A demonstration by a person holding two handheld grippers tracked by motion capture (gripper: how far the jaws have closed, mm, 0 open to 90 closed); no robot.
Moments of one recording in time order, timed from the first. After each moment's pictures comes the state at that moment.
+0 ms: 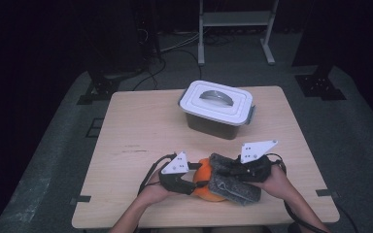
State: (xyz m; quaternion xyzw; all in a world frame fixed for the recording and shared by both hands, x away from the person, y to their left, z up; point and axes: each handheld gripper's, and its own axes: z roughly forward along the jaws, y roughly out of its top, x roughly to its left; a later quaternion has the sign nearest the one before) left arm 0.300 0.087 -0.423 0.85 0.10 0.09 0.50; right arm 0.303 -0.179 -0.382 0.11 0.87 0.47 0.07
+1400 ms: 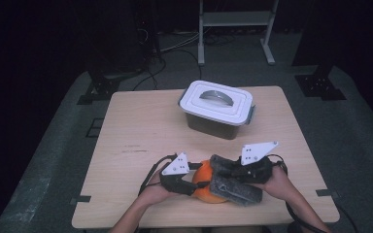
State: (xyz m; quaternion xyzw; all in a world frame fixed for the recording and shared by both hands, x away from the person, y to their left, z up) left arm 0.296 0.084 -0.423 0.85 0.08 0.10 0.51; right arm 0.299 -0.181 -0.378 0.11 0.87 0.48 0.08
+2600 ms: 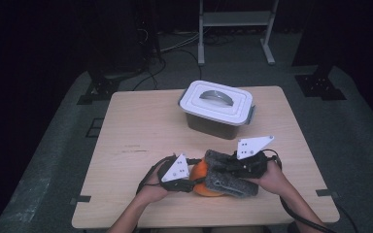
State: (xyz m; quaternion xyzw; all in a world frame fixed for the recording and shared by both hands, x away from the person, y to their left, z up) left arm 0.296 0.093 -0.416 0.85 0.04 0.19 0.49; right arm 0.310 -0.171 -0.374 0.10 0.87 0.48 0.08
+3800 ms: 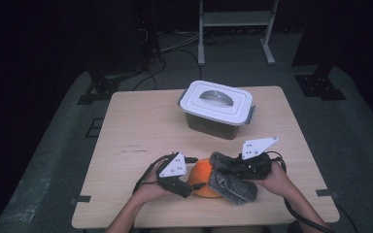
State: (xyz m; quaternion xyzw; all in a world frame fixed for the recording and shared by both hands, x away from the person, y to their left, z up) left arm 0.304 0.093 -0.423 0.86 0.07 0.11 0.49; right arm 0.311 -0.185 -0.390 0.12 0.87 0.48 0.05
